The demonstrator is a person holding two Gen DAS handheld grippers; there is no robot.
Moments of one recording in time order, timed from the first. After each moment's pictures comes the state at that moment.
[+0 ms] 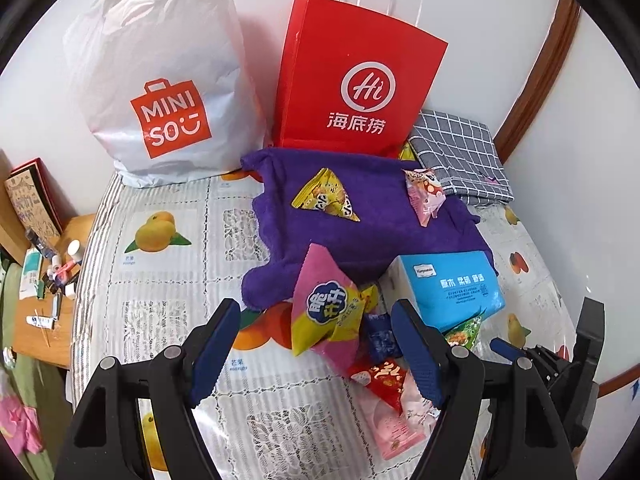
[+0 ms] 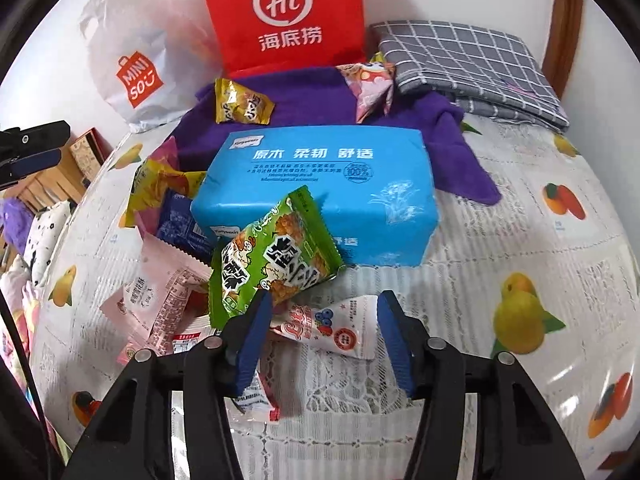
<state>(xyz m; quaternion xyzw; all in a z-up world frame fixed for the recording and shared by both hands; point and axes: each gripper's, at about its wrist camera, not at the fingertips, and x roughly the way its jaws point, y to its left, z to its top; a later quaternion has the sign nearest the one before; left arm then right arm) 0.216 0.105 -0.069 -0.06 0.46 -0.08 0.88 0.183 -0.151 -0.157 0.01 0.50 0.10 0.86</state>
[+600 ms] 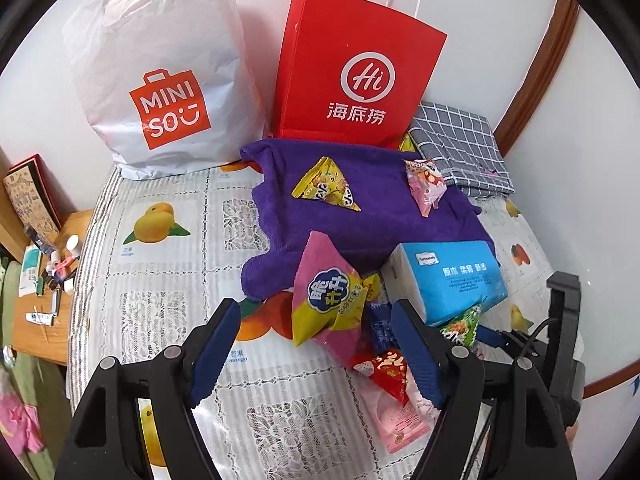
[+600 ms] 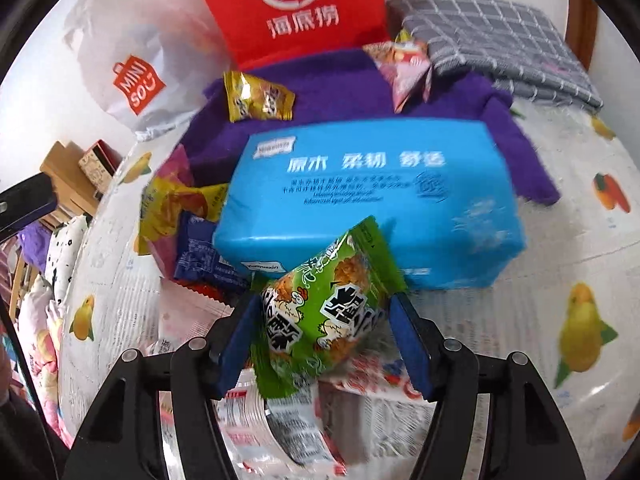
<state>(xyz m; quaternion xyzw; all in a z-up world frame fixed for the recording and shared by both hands) 0.212 0.104 -0.076 -0.06 0.47 -0.08 0.88 0.219 -0.121 -0.174 0.07 0.53 0.12 0.84</state>
